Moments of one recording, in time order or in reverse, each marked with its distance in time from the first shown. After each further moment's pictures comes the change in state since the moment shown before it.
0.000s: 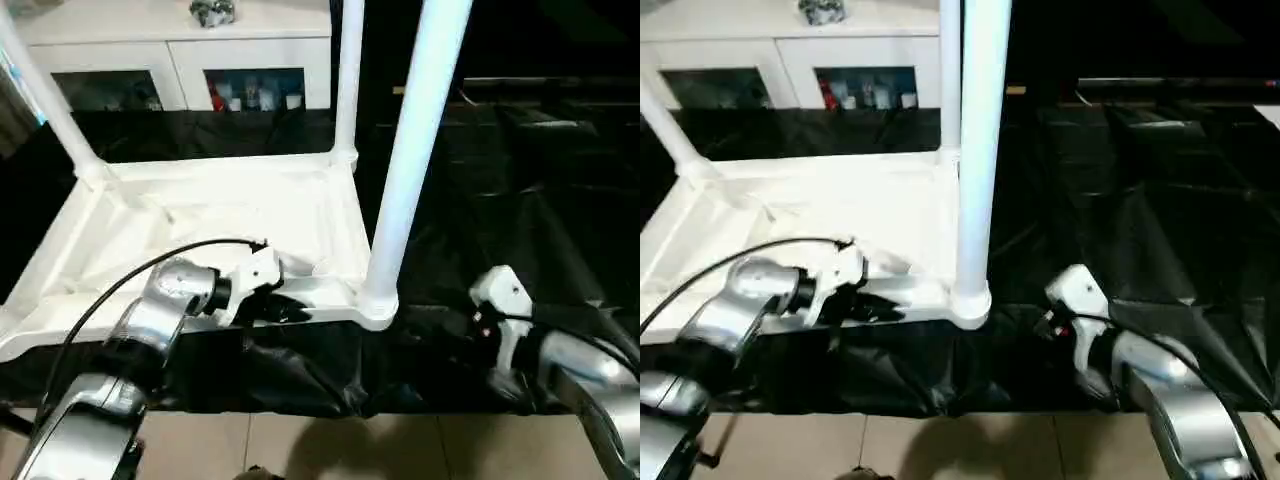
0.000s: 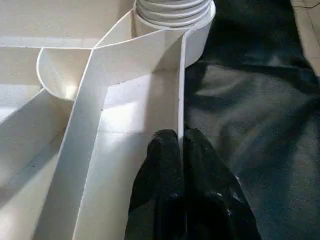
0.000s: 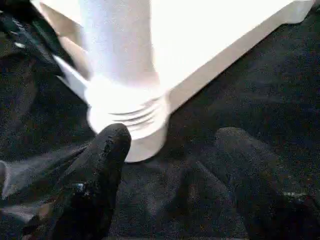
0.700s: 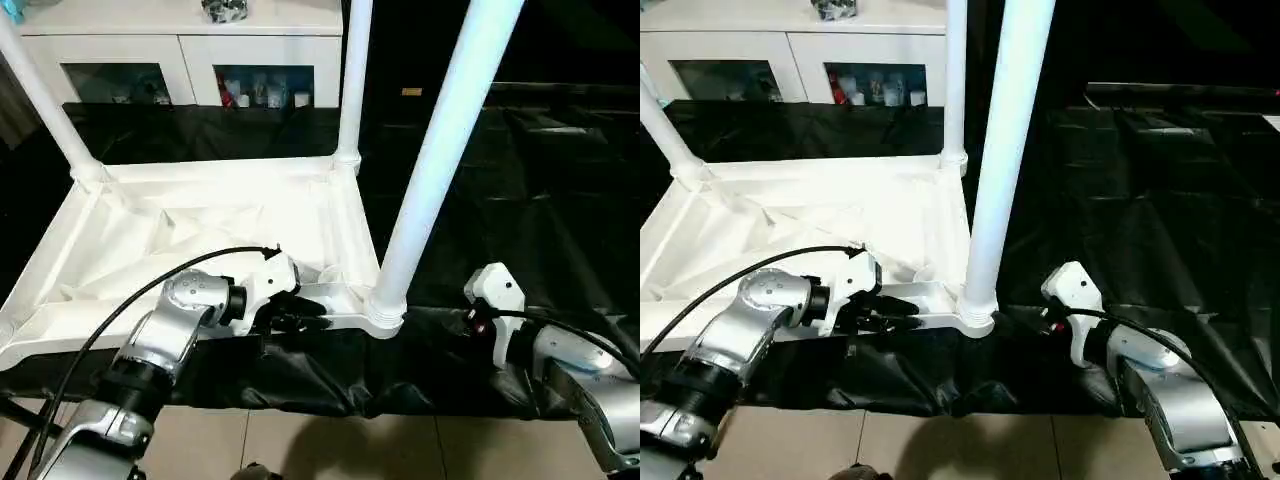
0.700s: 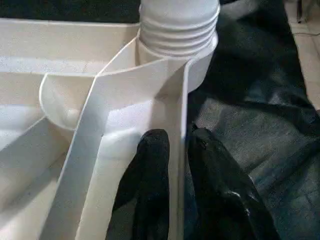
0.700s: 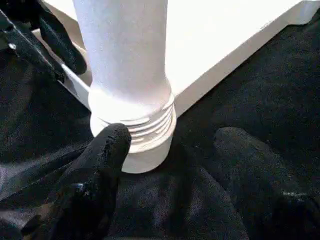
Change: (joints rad) left arm -0.012 -0.060 -0.031 -0.011 -0.027 0.049 0.081; right arm -0.005 0.003 0.011 0.027 -0.019 -0.038 -0.004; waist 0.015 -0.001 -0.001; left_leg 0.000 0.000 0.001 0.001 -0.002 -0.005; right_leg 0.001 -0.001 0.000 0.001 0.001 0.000
